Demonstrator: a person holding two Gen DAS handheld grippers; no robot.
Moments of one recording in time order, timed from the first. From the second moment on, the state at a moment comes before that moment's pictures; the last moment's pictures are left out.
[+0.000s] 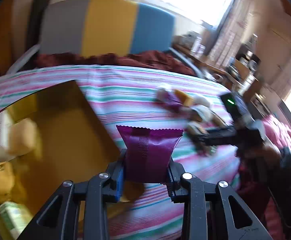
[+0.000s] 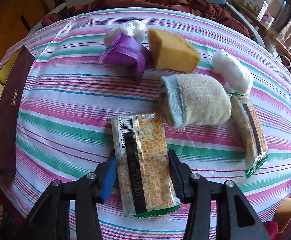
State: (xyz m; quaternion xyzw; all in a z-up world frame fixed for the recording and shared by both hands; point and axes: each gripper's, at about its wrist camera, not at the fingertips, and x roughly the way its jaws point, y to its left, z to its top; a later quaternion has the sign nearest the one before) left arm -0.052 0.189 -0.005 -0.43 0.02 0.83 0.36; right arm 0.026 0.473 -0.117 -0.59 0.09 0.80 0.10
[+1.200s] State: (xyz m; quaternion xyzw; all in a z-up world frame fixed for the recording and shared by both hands) left arm -0.122 0.075 -0.064 -0.51 -0.02 0.85 0.15; right arm 0.032 0.468 -0.114 -0.59 0.08 0.80 0.10
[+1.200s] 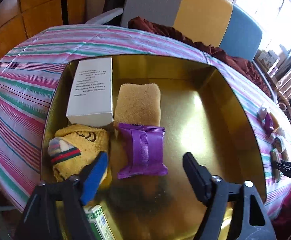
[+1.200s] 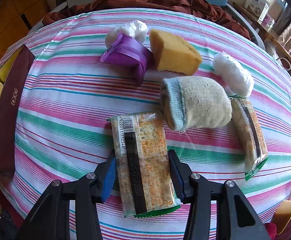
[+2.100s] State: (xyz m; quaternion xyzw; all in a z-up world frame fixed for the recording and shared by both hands) left arm -0.053 0.018 -0.006 -0.34 -0.03 0.94 0.10; right arm 0.067 0.391 -0.092 -0.56 0.13 0.82 0.06
